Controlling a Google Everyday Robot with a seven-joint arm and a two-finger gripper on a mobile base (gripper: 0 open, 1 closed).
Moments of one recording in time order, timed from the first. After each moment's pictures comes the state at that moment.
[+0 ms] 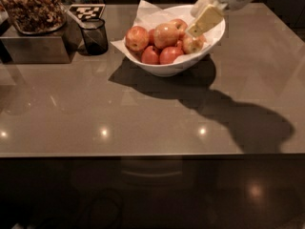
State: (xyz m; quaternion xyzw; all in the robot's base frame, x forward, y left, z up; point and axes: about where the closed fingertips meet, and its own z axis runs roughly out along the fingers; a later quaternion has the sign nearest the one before) arm 0.635 -0.127 1.005 -0.58 0.74 0.08 0.34
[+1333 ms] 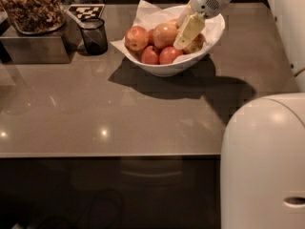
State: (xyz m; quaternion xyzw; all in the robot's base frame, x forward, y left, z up) arm 0.688 -0.098 0.951 -0.62 0.73 0.12 0.26
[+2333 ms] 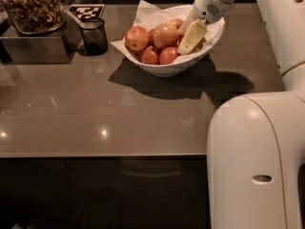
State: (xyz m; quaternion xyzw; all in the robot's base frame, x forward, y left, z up) arm 0.701 -0.115 0.926 -0.62 0.74 0.12 0.23
